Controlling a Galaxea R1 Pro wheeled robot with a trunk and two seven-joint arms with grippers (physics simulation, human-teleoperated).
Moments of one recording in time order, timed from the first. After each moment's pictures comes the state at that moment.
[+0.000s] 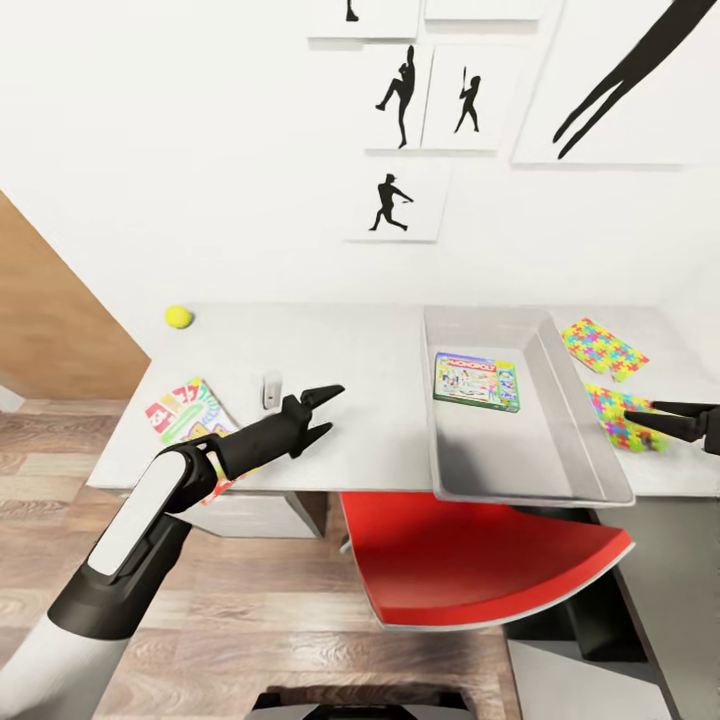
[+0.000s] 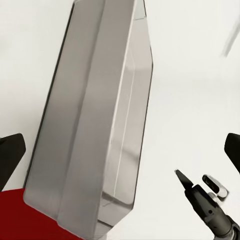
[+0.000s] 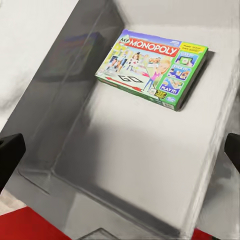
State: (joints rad) left arm -0.65 0.17 -0.33 -1.60 1.76 0.59 0.35; right arm -0.59 -0.66 -0.51 -1.61 -0.03 1.04 1.32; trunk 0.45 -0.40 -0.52
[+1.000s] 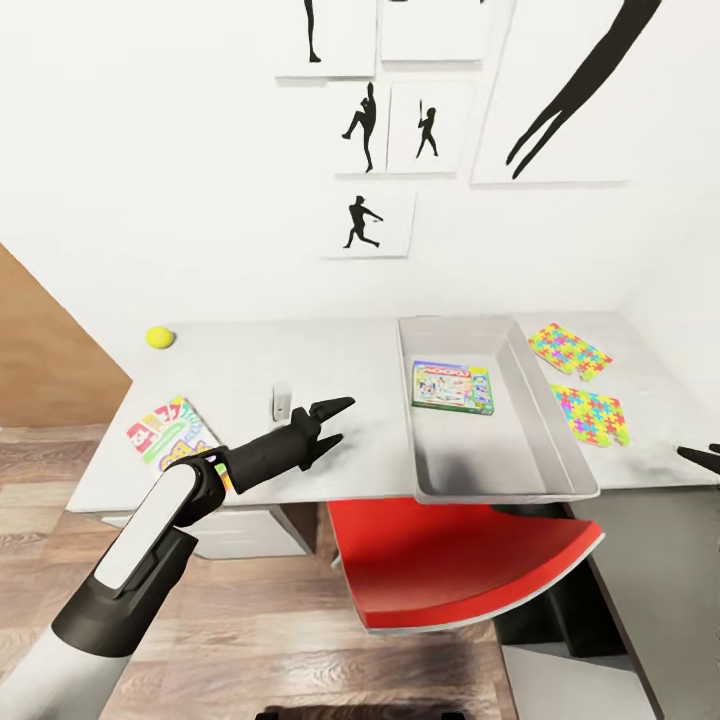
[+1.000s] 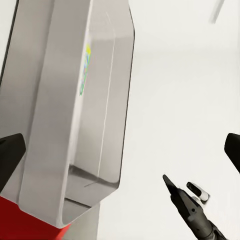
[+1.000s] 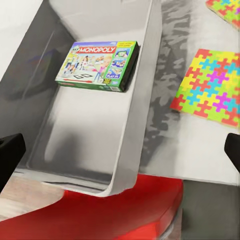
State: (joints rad) left arm -0.62 0.16 -0.37 -1.60 1.76 0.59 0.29; right arm -0.39 -0.59 -0.78 -1.61 -0.03 0.98 1.33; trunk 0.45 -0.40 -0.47
